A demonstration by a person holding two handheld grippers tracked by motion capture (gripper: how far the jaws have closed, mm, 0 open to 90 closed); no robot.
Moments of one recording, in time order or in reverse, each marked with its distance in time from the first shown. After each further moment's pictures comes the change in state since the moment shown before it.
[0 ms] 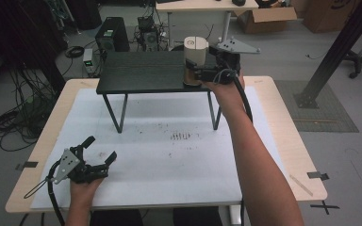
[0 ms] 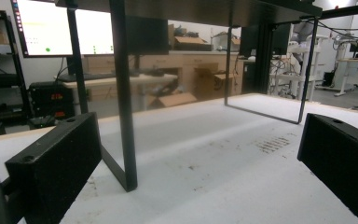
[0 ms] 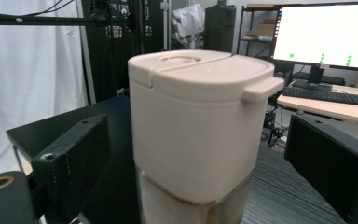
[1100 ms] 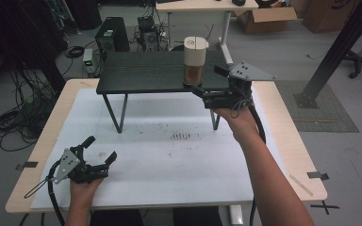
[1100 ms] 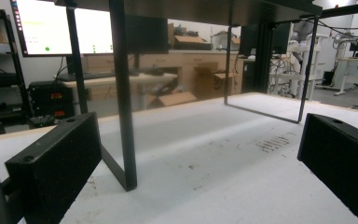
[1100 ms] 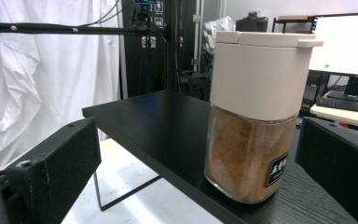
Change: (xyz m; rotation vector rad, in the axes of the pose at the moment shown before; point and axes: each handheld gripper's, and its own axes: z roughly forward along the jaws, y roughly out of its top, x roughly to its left) left arm 0.000 0.000 0.001 0.003 -0.001 0.001; right arm 0.024 -0.027 -0.056 -0.056 0.131 -0.008
